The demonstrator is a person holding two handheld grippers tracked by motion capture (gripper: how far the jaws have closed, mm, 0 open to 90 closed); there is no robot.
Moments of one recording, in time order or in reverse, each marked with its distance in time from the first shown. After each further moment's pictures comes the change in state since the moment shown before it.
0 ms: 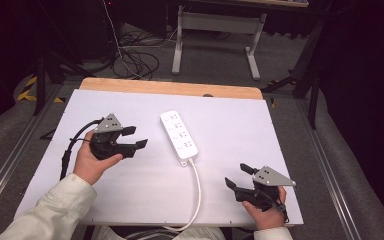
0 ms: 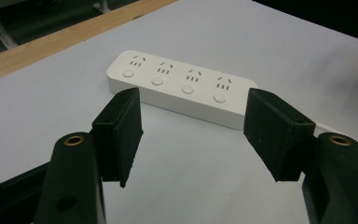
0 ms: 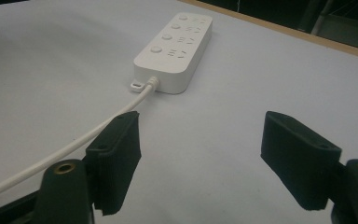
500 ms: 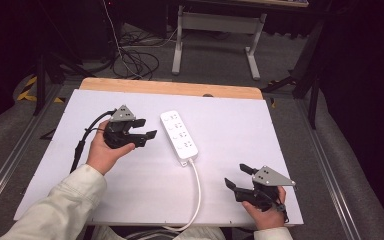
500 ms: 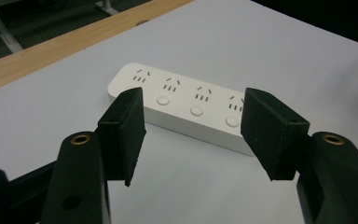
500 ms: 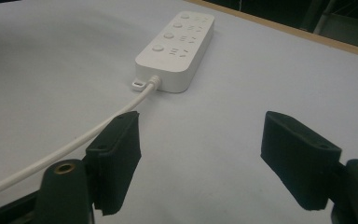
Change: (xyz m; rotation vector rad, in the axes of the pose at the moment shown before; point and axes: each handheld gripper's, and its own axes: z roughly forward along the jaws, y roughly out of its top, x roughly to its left) left arm 0.008 0.019 0.034 0.011 0.008 -0.015; right arm 0.000 0.000 0.001 0.004 0.006 -0.005
